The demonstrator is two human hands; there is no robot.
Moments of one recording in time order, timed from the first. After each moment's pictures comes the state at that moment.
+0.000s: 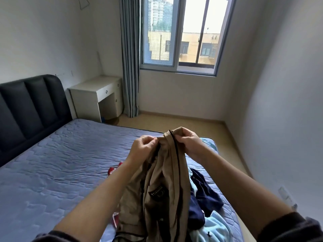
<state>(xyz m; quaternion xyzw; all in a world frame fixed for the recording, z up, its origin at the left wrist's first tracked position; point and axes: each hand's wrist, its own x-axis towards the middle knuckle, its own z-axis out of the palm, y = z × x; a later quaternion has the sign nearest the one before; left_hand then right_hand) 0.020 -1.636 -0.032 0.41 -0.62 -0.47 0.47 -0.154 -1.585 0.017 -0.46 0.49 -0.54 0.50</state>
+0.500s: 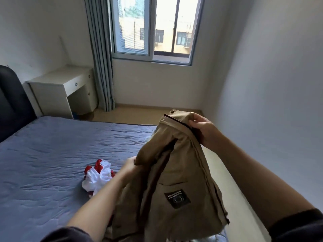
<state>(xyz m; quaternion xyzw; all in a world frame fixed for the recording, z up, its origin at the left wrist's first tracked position) -0.020 -1.627 -0.117 0.47 -0.63 -0.55 0.28 -0.242 -1.538 0.041 -0.41 0.42 -0.62 0.52</state>
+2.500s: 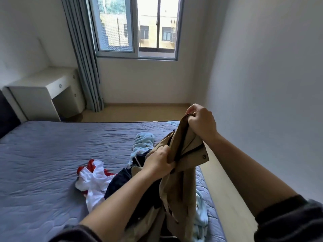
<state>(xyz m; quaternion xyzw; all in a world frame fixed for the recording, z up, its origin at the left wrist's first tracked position) -0.106 -1.546 -0.089 0.35 -0.89 -0.24 0.19 -0.275 -1.506 0.026 -0.47 0.78 -0.41 -0.03</state>
